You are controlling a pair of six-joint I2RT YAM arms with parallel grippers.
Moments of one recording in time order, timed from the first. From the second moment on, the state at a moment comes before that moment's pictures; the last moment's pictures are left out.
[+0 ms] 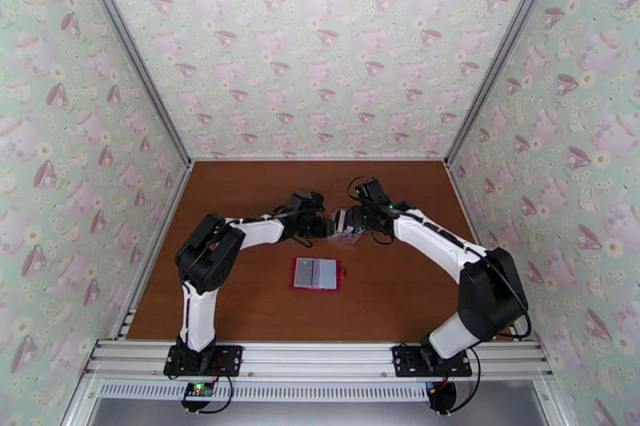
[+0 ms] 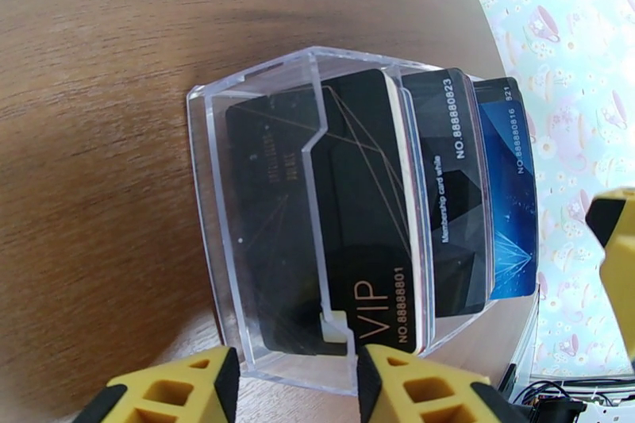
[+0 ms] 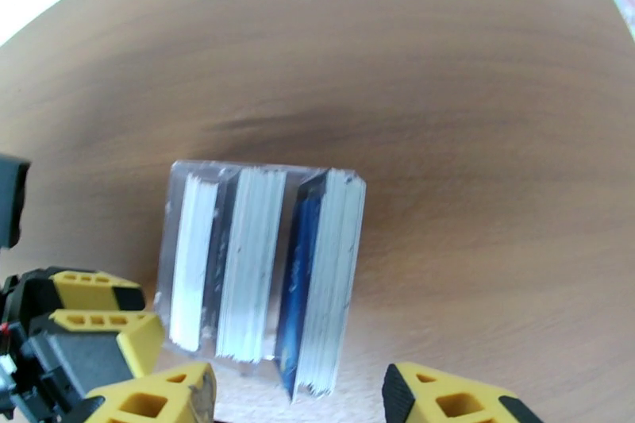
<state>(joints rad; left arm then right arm) -0.59 2.03 1.22 0.02 0.42 -0.60 0.50 1.61 1.21 -0.61 0.22 0.46</state>
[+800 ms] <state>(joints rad) -0.59 2.03 1.21 0.05 0.44 -0.60 0.54 1.76 1.31 -0.73 0.34 0.40</state>
